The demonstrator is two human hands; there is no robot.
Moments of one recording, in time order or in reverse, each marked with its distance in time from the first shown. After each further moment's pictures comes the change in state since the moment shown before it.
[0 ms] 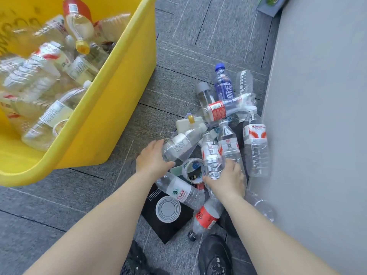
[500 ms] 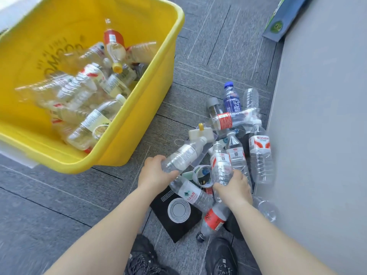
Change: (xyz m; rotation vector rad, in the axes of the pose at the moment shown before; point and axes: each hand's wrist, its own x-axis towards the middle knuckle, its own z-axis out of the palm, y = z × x) left_hand -0.077 -0.012 -0.047 -0.292 0.063 -0.121; right_hand -0.040 -0.013 -0.024 0.069 -0.038 0.023
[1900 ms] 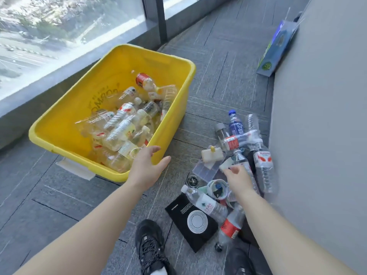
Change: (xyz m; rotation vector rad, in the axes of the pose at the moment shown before) left_hand -0.057 0.001 -0.133 -0.142 0.235 0.252; right_hand -0.049 -0.054 -0.041 0.602 -0.009 -0.132
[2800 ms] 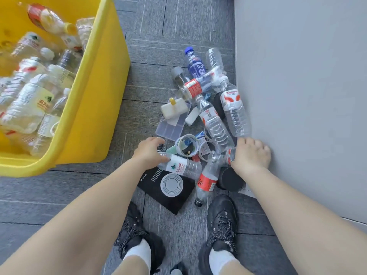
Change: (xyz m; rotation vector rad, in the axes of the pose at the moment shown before) left_hand 0.043 -0.052 0.190 0.464 -0.578 0.104; right_hand 0.020 0.126 -0.056 -1.177 0.202 0.025
